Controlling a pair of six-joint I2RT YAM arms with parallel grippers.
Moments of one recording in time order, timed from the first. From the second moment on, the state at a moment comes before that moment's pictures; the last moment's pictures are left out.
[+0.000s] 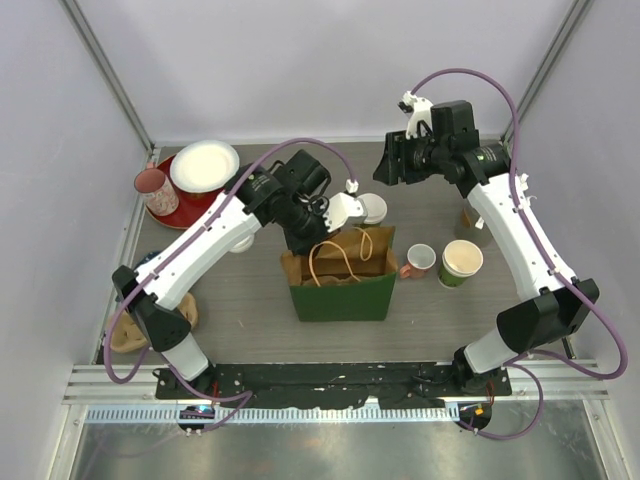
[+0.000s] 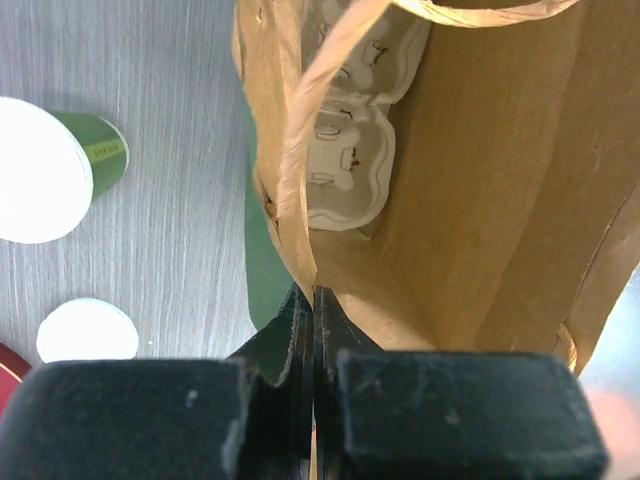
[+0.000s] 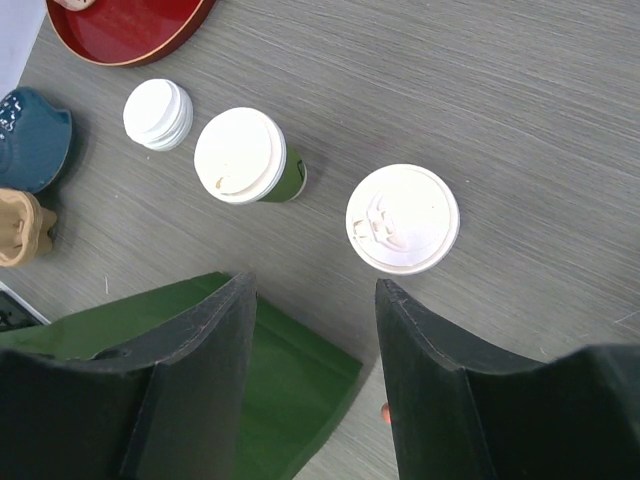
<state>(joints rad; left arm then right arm) -0.82 1.65 1.85 -1.34 0.29 0.44 0.31 1.53 1.71 -0.81 -0.33 0.11</state>
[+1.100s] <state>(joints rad) -0.81 1.41 1.64 -1.35 0.50 0.45 0.43 1.75 1.90 -0.96 -0.32 -0.15</state>
